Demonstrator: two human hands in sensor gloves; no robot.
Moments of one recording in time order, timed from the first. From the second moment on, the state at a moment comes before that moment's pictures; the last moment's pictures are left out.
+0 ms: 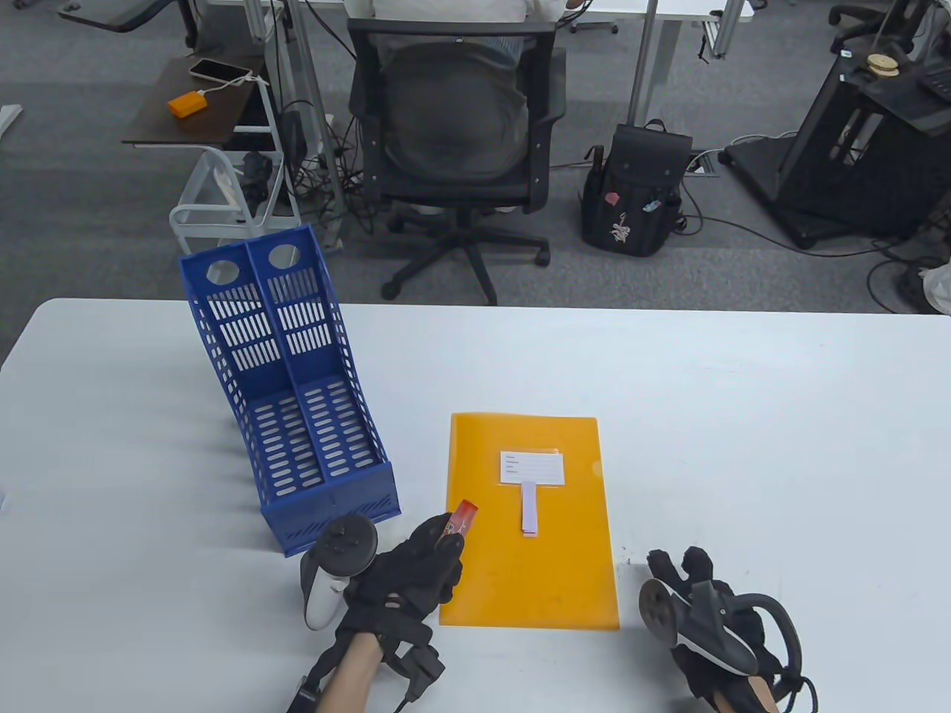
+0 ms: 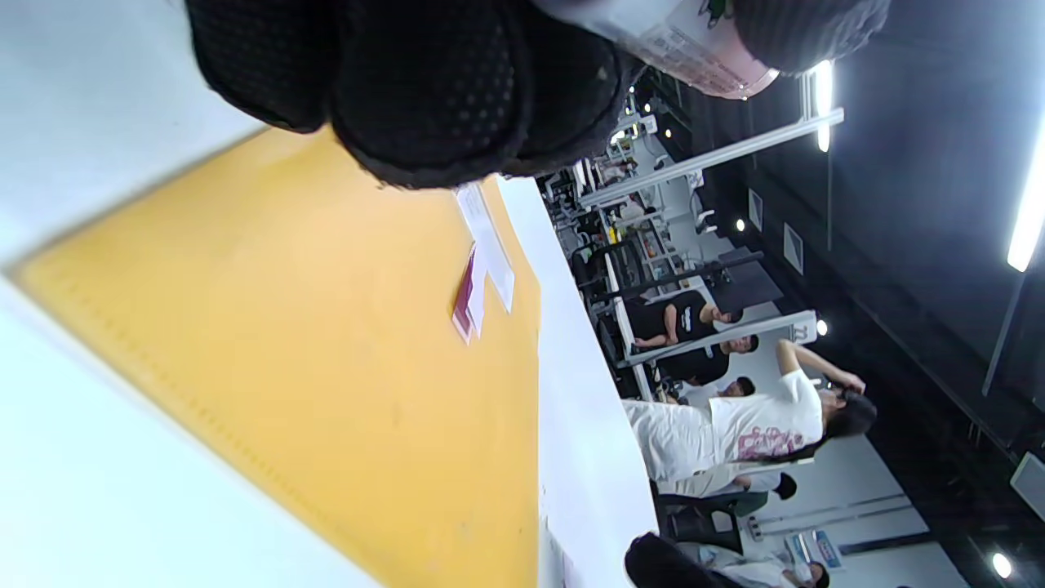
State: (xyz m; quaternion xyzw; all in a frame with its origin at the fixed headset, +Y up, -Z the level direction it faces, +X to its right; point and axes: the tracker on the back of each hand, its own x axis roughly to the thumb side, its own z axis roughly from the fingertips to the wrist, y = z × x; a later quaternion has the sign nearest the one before) left_hand -0.144 -0.764 -0.305 -0.15 -0.10 0.57 0.80; right_hand 0.229 -0.749 -0.262 -0.04 -0.06 -0.99 0.16
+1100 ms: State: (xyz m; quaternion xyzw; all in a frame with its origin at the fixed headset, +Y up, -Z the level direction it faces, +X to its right) left_hand -0.147 -0.766 -0.306 -0.14 -0.07 0.55 0.82; right_hand 0.233 -0.737 -0.269 -0.01 0.08 -0.99 0.11
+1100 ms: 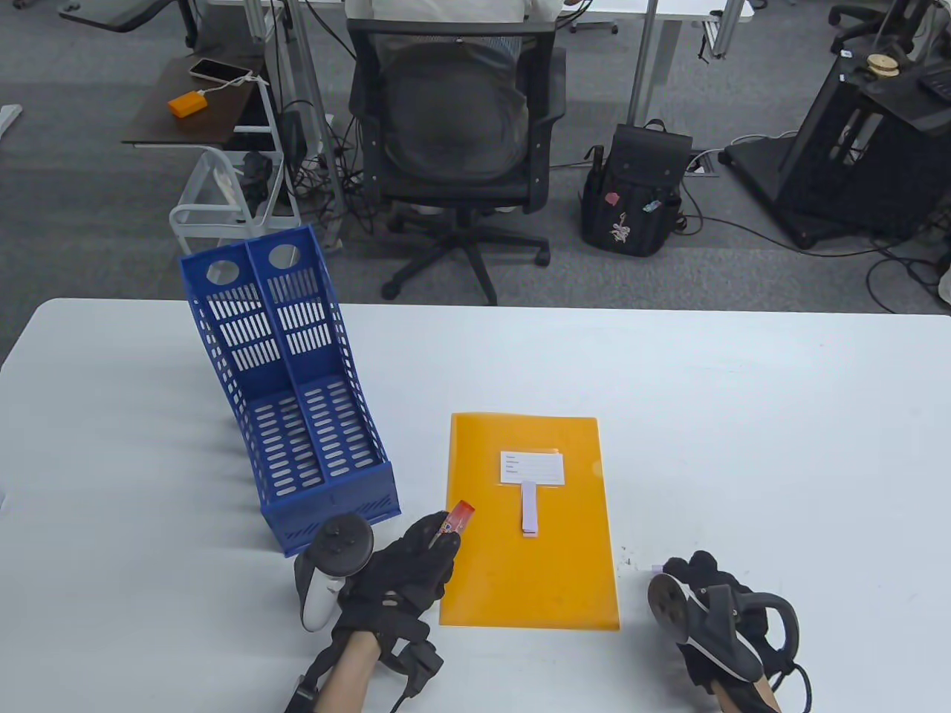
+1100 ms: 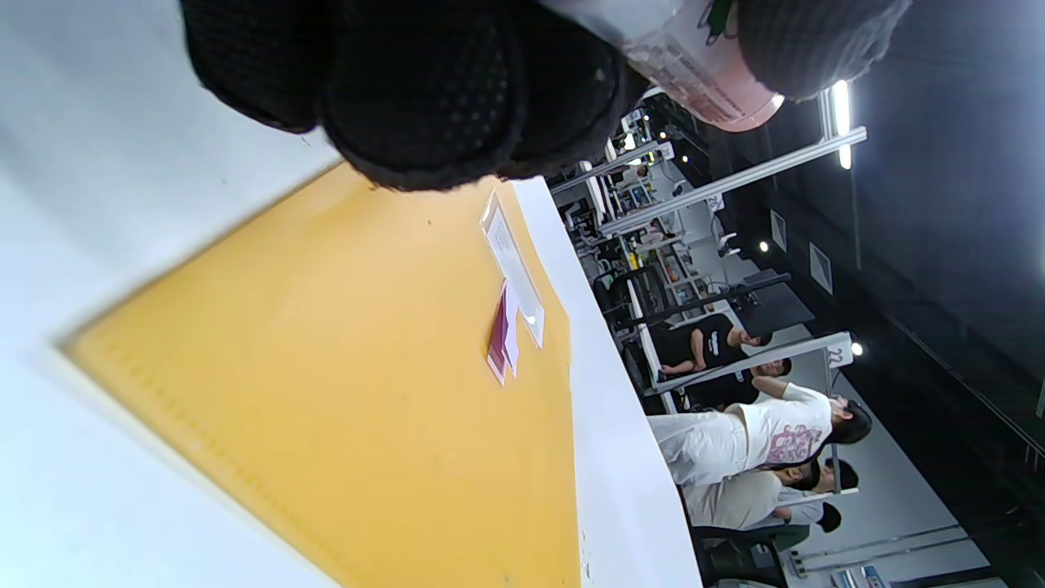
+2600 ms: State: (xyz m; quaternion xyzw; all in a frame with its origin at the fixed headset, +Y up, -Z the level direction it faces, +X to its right) left_hand -0.066 -0.722 -0.305 -0.03 -0.16 0.17 0.97; right_hand 0.118 -0.761 -0.302 -0.01 -0.04 -0.99 -0.11
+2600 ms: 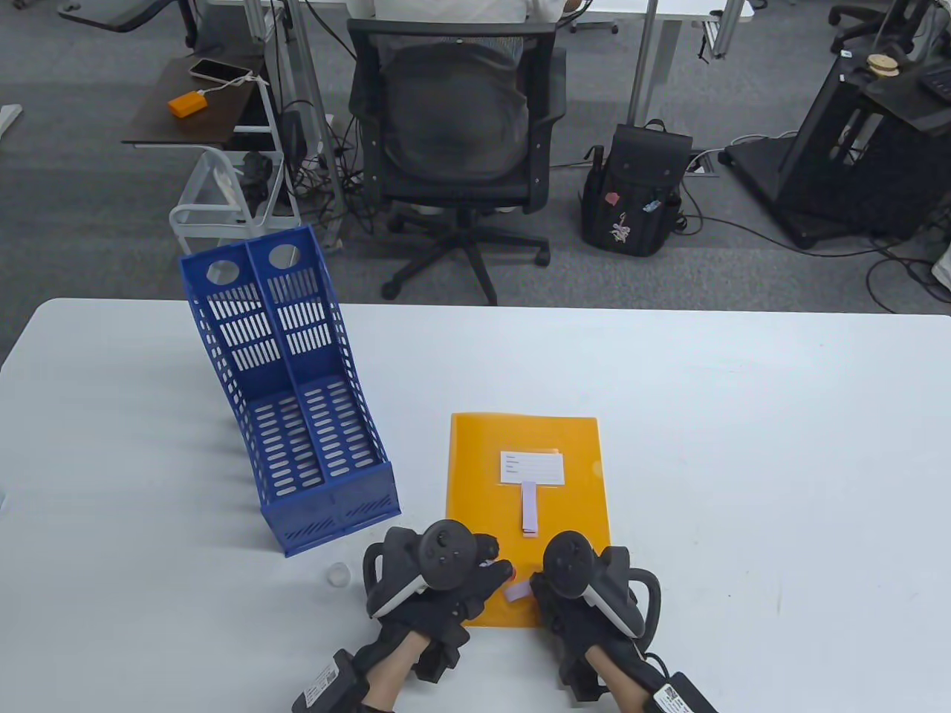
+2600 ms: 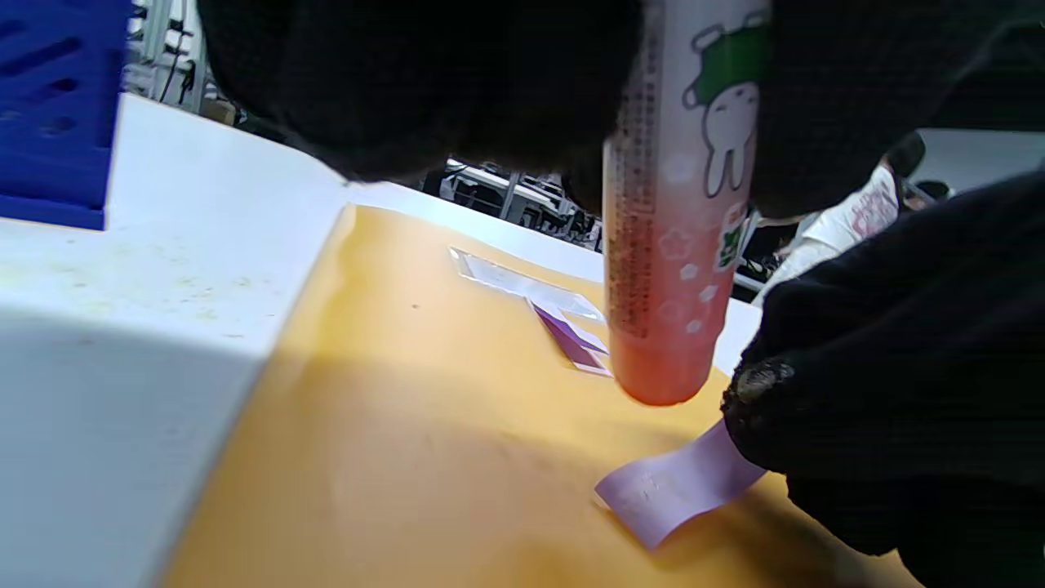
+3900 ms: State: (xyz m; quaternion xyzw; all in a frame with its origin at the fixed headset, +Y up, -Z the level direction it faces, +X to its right) left_hand -0.023 -0.730 -0.307 -0.06 -0.18 0.06 0.98; right_hand 0.113 -0.765 -0.303 -0.03 -0.05 -1.00 -0.05
